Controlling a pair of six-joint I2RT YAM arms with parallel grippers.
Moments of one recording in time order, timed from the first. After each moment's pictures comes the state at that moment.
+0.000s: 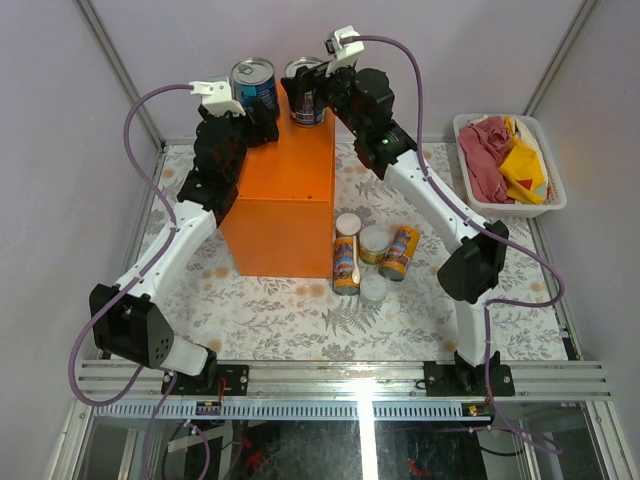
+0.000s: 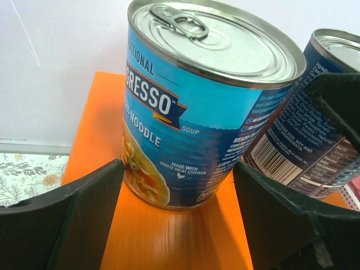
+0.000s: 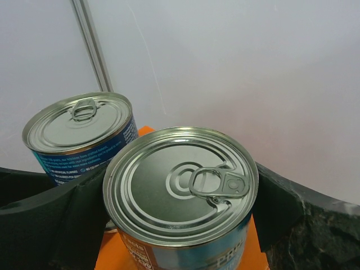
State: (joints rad) left arm -0.30 1.45 1.35 0.16 -0.20 -0.24; right arm 0.62 2.03 2.16 0.08 -0.03 0.08
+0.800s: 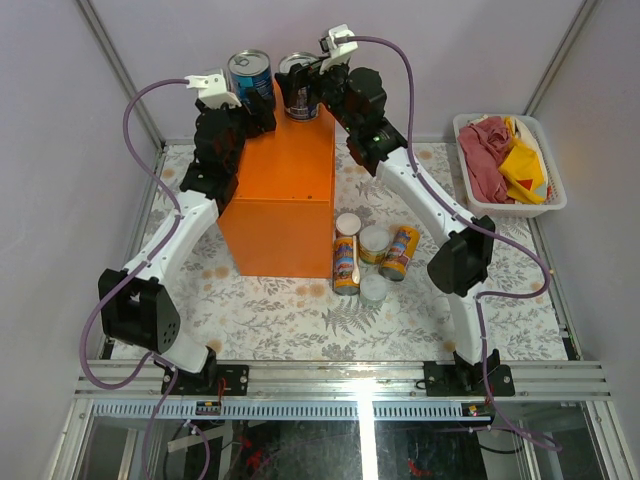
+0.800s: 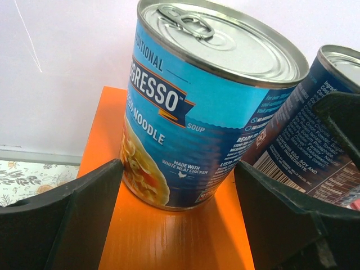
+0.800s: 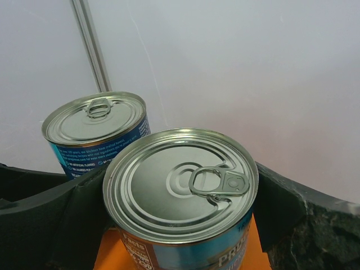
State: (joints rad) left arm -0.25 1.54 1.39 0.23 -0.19 -0.30; right arm 0.62 2.13 2.26 0.13 -0.04 0.08
